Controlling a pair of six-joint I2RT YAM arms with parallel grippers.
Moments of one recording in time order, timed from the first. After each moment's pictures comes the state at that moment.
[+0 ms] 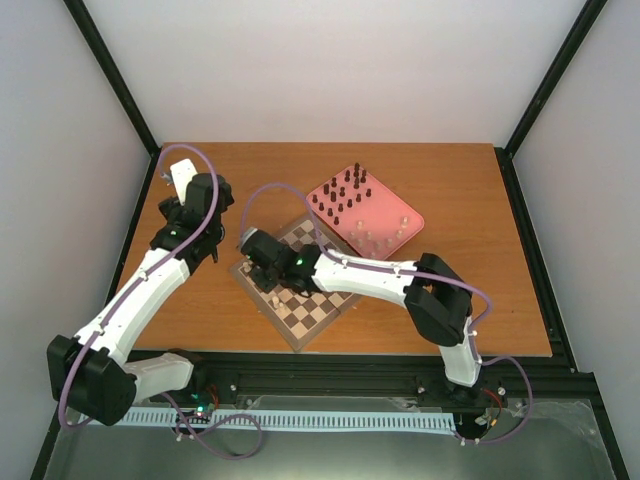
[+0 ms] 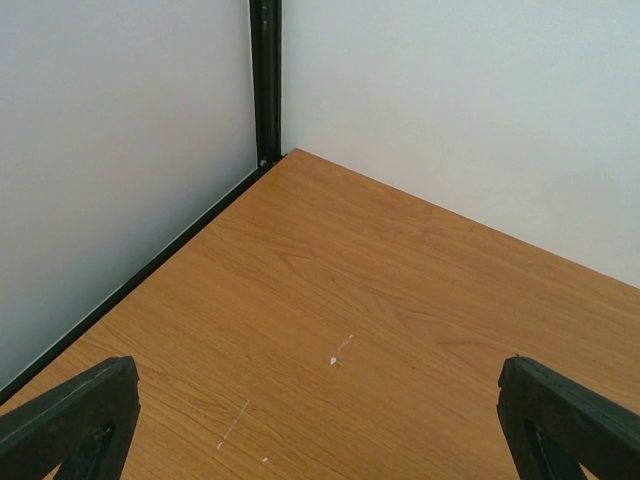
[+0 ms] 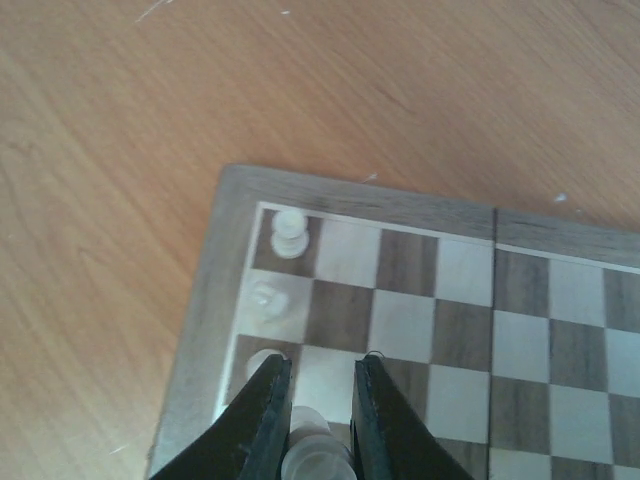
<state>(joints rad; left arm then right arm) -0.35 1.17 1.03 -0.37 -0.77 -0.49 1.12 1.98 1.55 -0.42 0.24 0.15</state>
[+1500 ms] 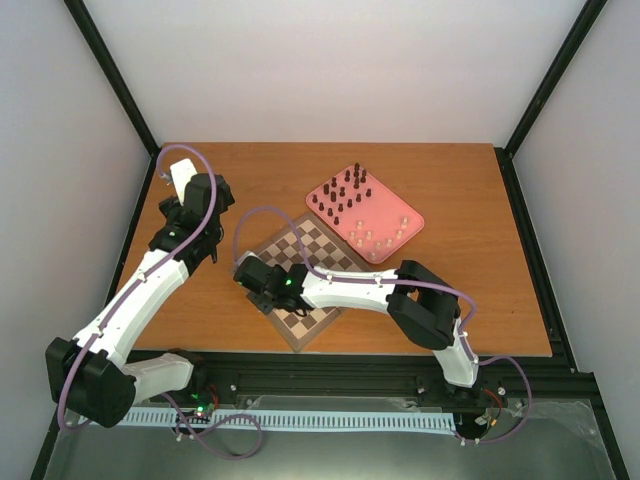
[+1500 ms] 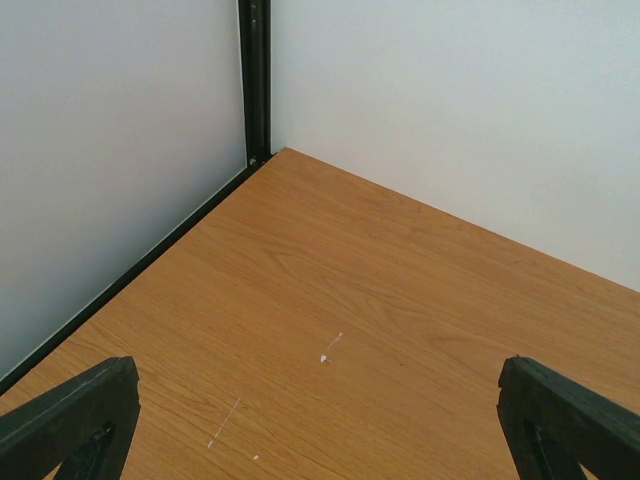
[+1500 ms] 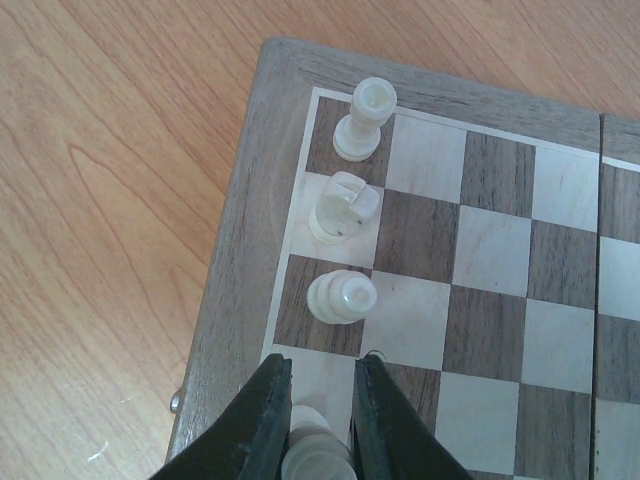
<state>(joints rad) -0.35 1.16 1.03 -0.37 -0.75 -0.49 1.21 2.05 1.52 -0.45 0.30 0.19</state>
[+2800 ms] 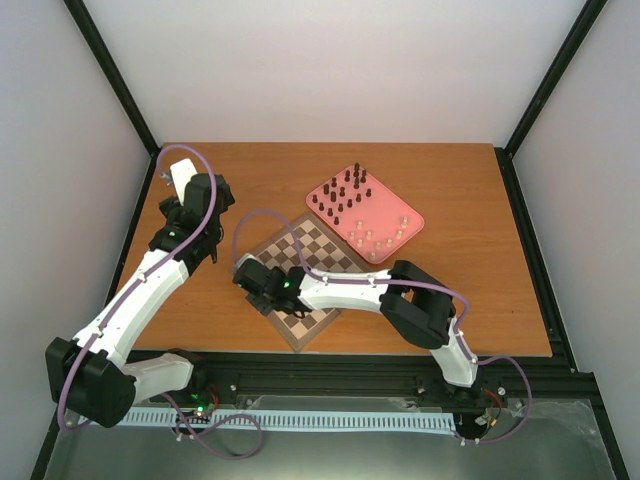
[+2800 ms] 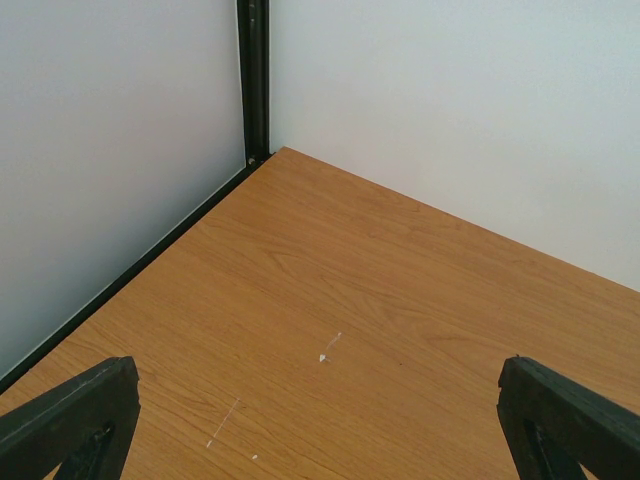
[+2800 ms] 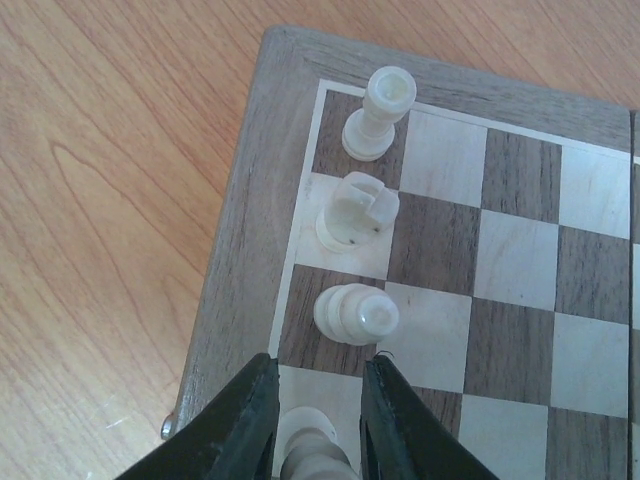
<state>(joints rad) -0.35 1.16 1.03 -0.37 -0.75 -0.49 1.21 2.08 1.52 -0.41 0.30 0.19</state>
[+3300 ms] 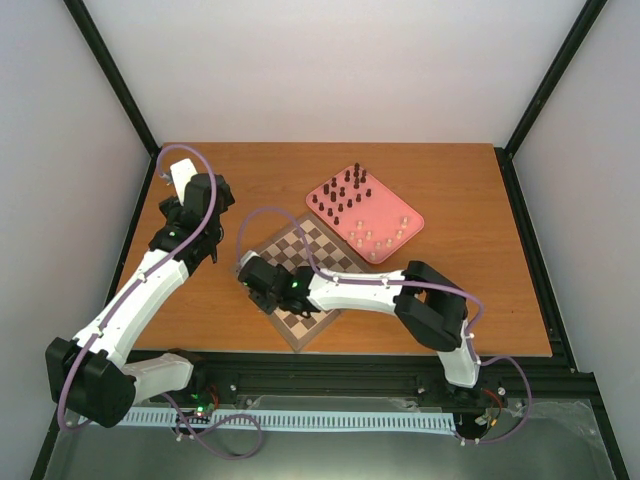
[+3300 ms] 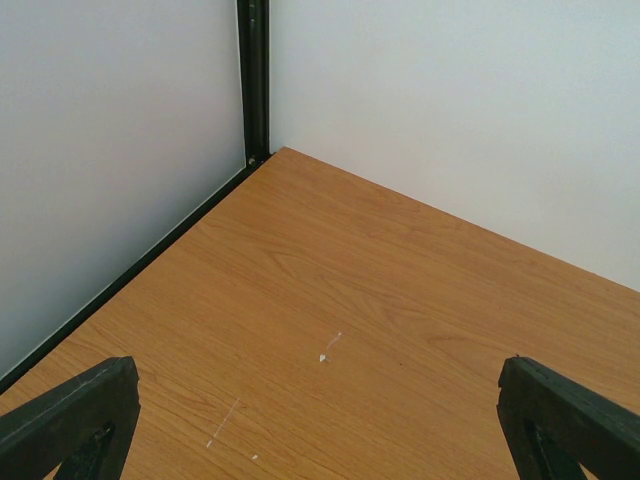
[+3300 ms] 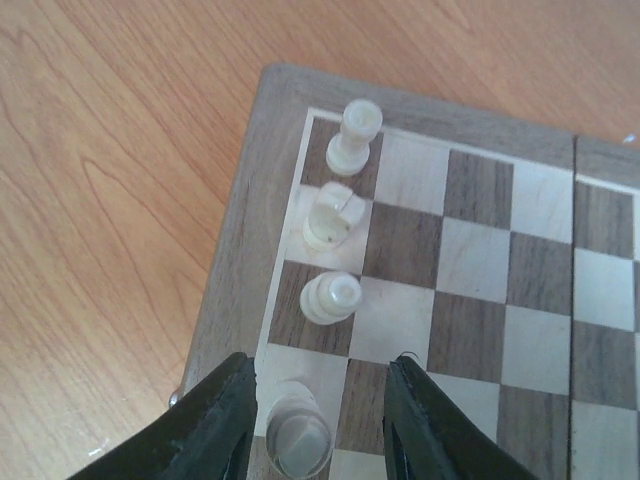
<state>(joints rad) -0.35 1.16 1.03 -0.37 -0.75 -0.49 1.21 2.01 1.45 -0.37 0.30 0.17</state>
